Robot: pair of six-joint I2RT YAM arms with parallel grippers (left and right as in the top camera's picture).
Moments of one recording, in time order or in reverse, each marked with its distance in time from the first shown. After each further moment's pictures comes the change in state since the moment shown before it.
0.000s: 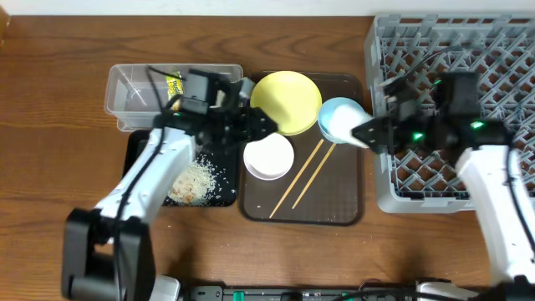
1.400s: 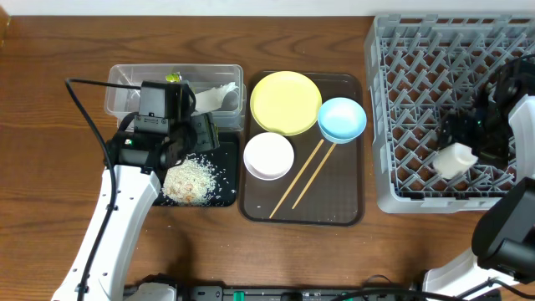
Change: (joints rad) left arm 0.082 -0.299 0.000 -0.278 -0.571 0.093; right arm -0.346 0.401 0.266 -0.340 0.567 0.213
